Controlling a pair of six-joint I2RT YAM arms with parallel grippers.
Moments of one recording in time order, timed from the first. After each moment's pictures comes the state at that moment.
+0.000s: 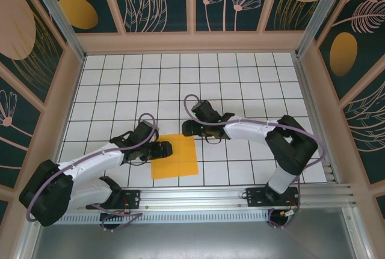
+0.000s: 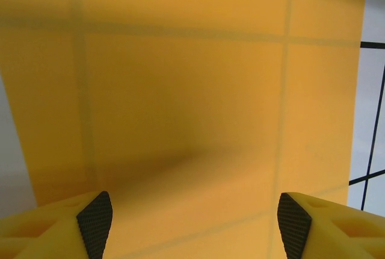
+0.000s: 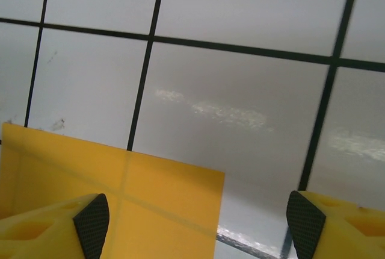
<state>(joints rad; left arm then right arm) -0.66 1.16 0.47 -0.38 0.20 -0.80 0.87 1.70 0.95 -0.22 -0.03 0.66</state>
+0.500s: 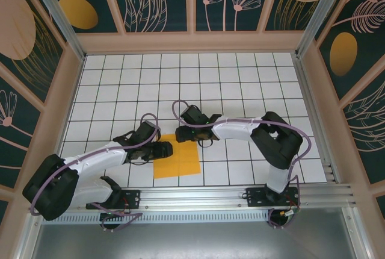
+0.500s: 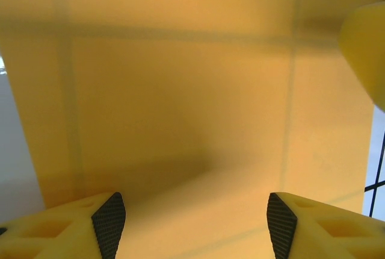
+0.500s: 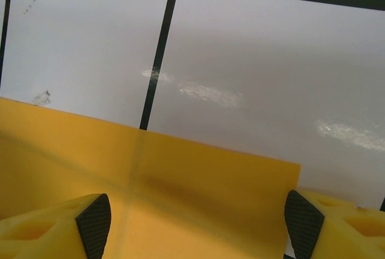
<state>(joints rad) -0.67 1.22 0.46 -0.33 0.20 -0.81 0.94 1.81 1.04 -0.28 -0.01 0.68</state>
